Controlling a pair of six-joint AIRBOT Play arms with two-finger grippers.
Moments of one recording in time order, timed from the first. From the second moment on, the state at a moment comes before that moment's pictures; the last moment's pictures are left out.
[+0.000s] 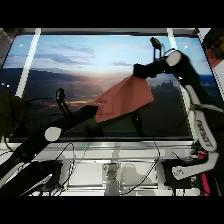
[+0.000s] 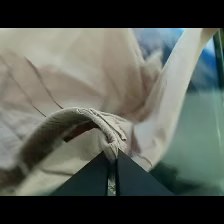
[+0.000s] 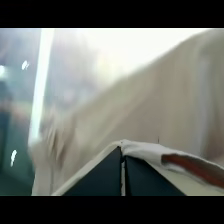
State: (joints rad) left arm -0.61 -0.82 0.47 0.82 -0.16 -1.73; right arm 0.21 -1.64 1.57 -1.07 0.93 1.52
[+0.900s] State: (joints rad) left arm -0.45 -0.69 0.47 0.90 0.06 -1.73; right arm -0.27 -1.83 1.72 -0.93 1.34 1.45
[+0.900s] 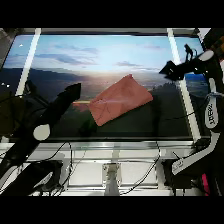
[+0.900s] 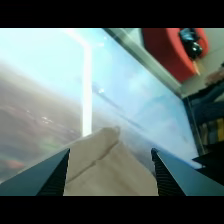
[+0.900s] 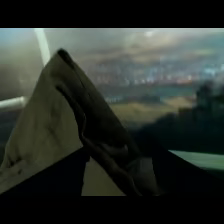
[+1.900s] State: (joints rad) left arm -0.45 -0.62 0.47 0.92 -0.06 -1.71; right arm -0.07 -2.08 1.70 -0.90 1.54 1.29
